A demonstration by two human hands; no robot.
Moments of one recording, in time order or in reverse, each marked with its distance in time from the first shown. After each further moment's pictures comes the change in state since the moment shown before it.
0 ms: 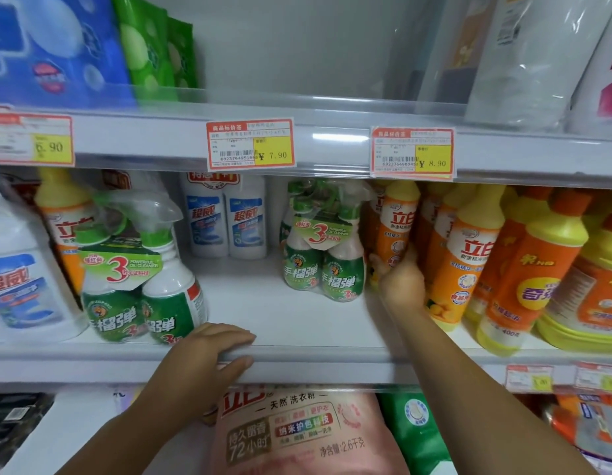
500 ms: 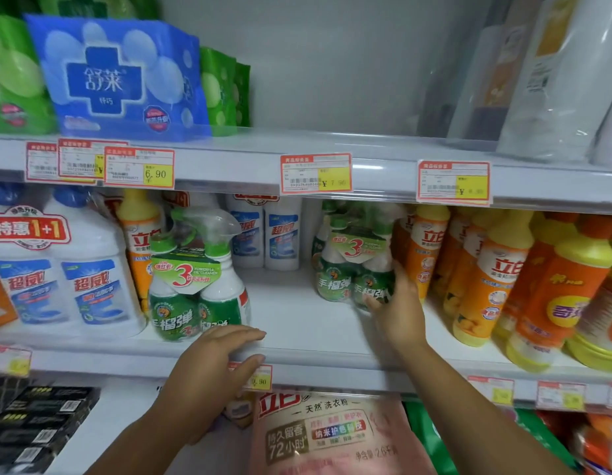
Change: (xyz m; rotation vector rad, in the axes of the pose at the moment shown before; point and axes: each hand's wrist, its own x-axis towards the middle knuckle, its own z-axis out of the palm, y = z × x) left_hand -0.028 -0.006 -0.041 -0.035 0.091 -0.115; right_hand -0.056 -0.027 0.019 -0.056 -0.141 -0.199
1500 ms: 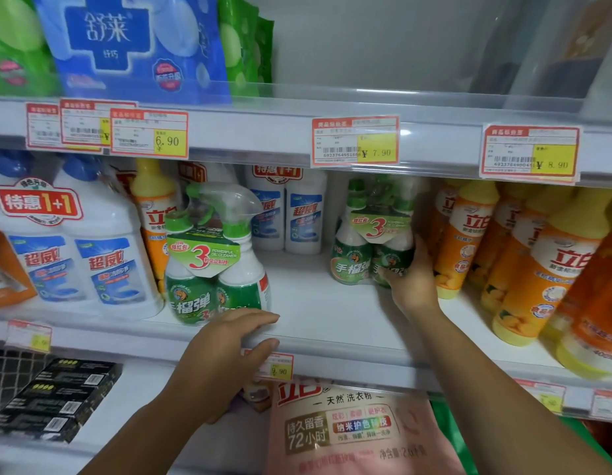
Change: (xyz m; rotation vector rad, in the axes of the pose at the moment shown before) left_hand 0.006 -0.014 0.000 0.004 0.002 -0.018; right_hand 0.045 0.017 0.045 0.171 0.043 -0.082
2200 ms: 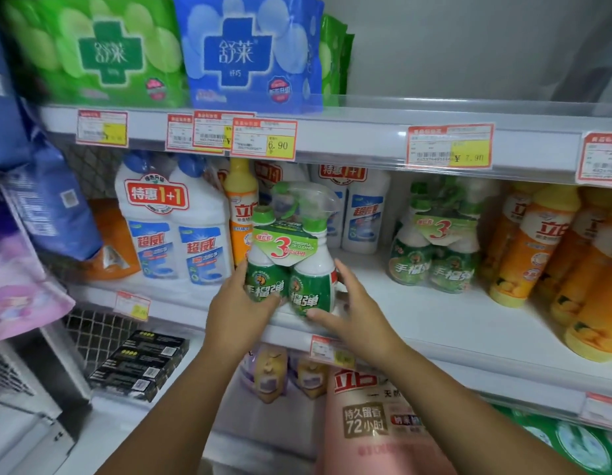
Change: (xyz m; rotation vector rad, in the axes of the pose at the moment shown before) left_hand 0.001 -0.042 -0.046 -0.216 0.331 -0.386; right_hand -0.123 -0.139 0.059 0.231 -0.706 -0.003
